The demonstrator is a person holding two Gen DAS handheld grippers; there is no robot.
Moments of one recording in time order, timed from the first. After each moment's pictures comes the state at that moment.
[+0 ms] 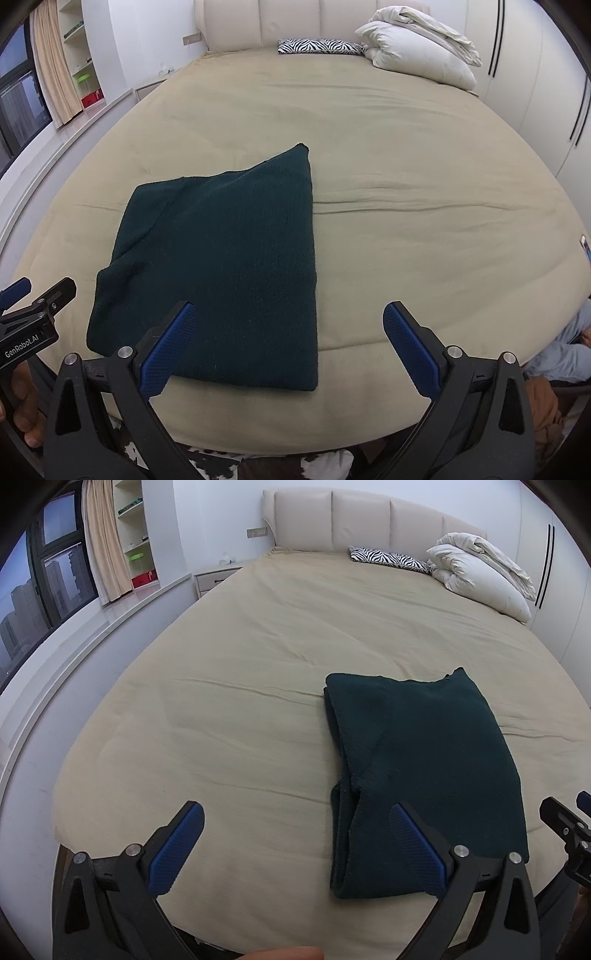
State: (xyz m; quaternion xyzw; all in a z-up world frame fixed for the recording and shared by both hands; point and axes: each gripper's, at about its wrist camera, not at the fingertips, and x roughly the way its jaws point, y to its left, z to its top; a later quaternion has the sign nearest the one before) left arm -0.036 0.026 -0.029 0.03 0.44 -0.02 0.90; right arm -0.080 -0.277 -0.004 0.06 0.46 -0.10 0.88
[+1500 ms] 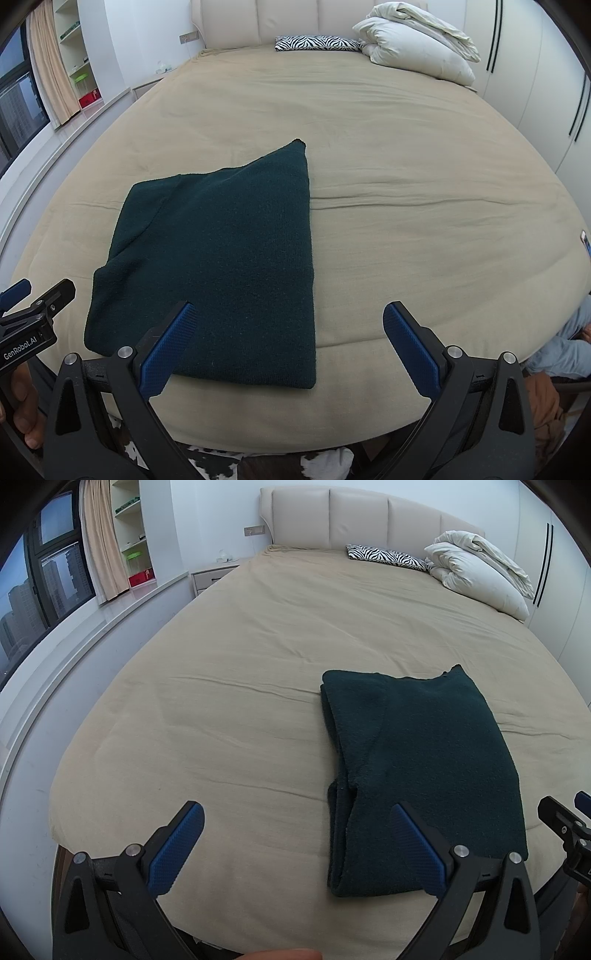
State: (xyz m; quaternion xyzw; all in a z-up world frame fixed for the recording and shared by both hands) left arm -0.034 0.026 -0.032 0.03 0.45 -0.03 0.89; right arm -0.078 -0.272 -0.008 0.07 0.47 -0.10 0.88
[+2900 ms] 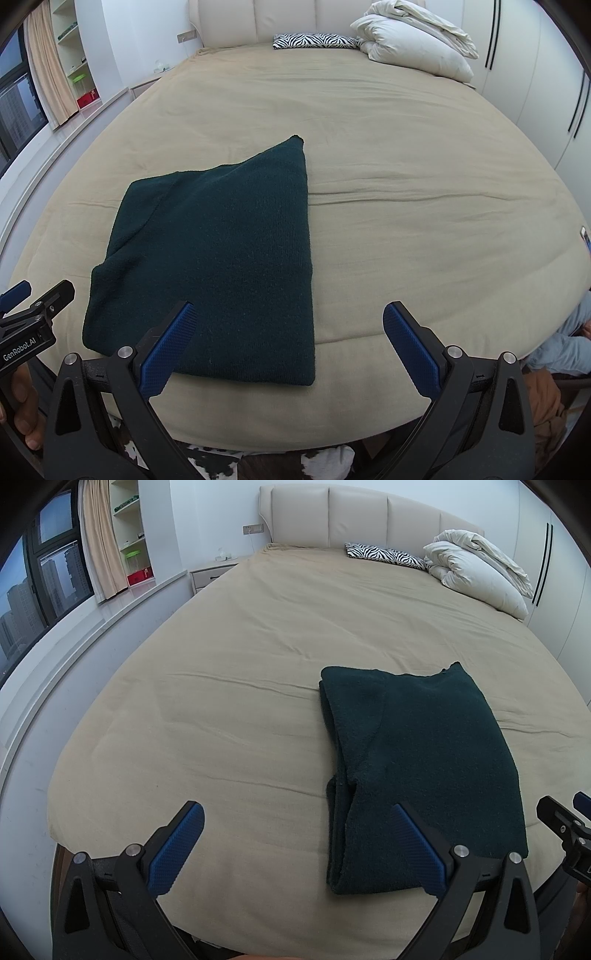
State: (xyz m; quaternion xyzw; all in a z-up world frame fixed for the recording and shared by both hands) left arm -0.033 0.029 -0.035 0.03 0.45 -0.03 0.89; right arm -0.079 -0.273 -0.013 0.07 0.47 -0.11 0.88
